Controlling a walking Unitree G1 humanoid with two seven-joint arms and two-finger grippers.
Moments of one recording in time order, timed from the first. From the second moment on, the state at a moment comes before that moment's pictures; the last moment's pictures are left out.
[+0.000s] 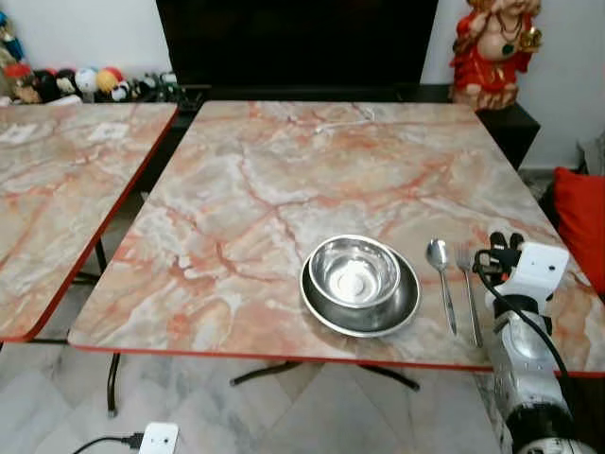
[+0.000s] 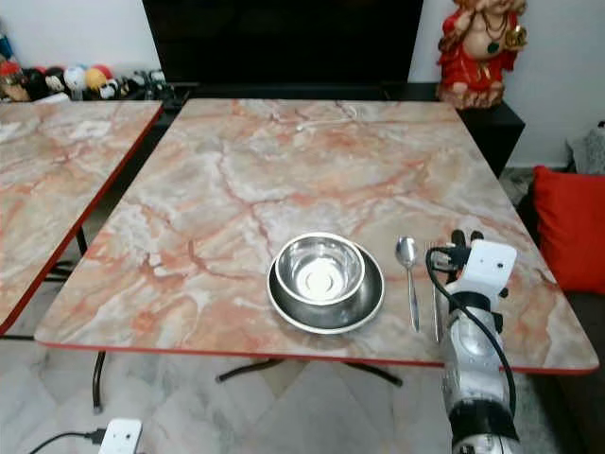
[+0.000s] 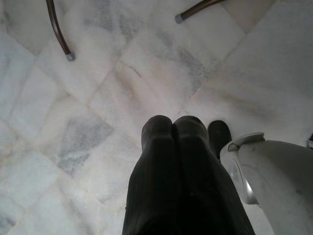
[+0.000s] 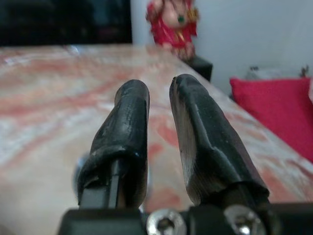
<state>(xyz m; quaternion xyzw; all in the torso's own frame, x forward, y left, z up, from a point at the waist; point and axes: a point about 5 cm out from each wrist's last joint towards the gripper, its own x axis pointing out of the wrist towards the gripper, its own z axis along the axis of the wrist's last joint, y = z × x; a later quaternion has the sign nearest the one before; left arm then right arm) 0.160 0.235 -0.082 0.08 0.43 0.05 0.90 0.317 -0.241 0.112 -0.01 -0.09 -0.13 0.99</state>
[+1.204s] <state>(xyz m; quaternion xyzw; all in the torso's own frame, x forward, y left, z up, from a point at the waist) 0.160 0.242 -0.081 0.07 0.44 0.08 0.89 0.306 -0.196 0.162 -0.06 -0.20 -0.09 0.97</state>
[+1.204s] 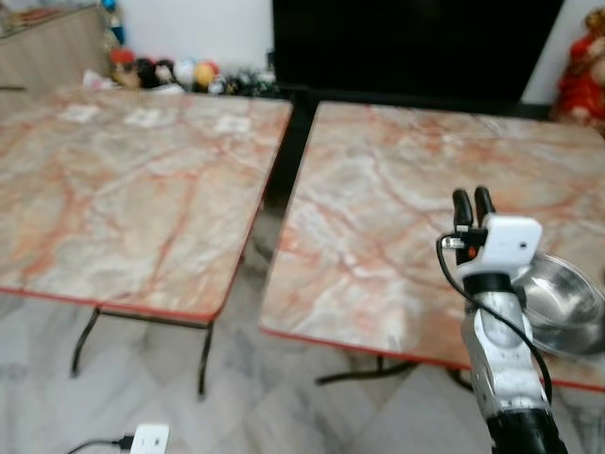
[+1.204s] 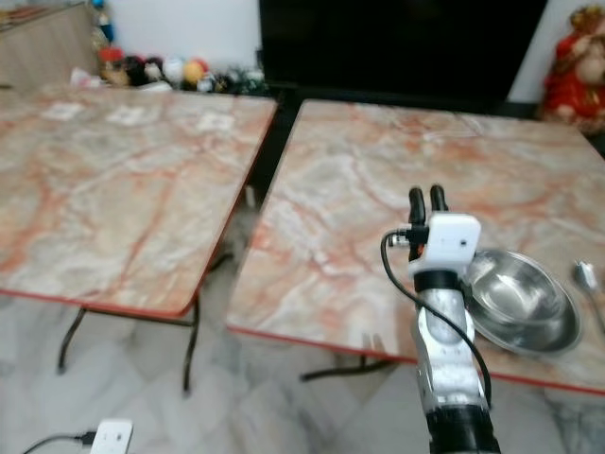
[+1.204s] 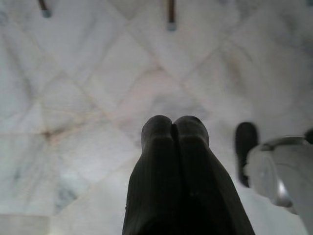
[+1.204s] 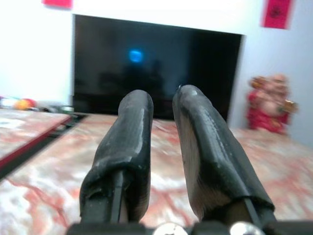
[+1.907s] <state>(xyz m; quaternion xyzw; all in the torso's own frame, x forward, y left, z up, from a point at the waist) 0.154 0.242 -0.083 0.08 0.44 0.08 0.89 0.194 -0.289 0.032 0.04 0.16 -0.54 0.83</state>
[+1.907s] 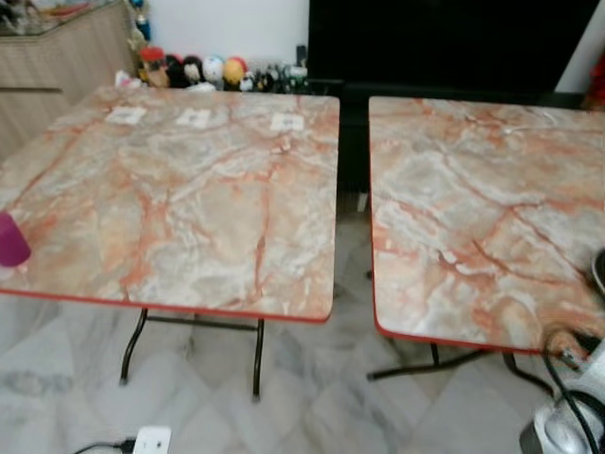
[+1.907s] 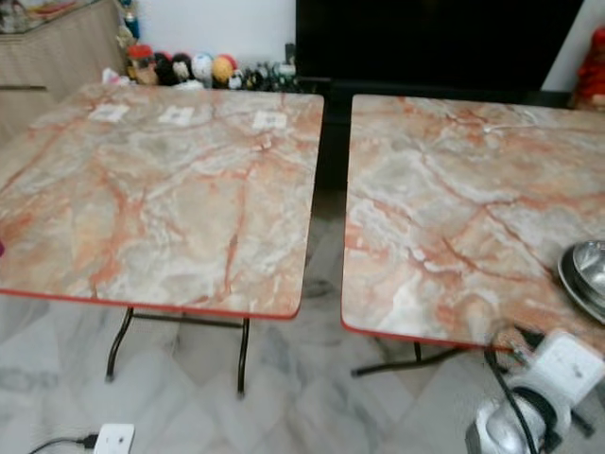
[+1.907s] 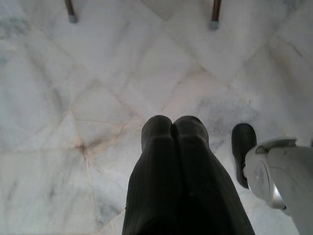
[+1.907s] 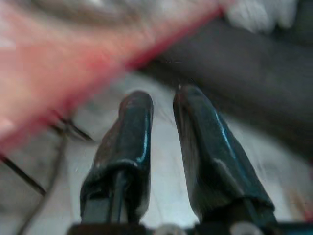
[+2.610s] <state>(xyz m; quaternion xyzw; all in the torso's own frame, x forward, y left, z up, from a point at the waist) 0.162 0.240 -0.080 0.07 0.43 0.08 0.90 0.187 -0.174 -0.084 -0.13 0.50 0.08 0.85</state>
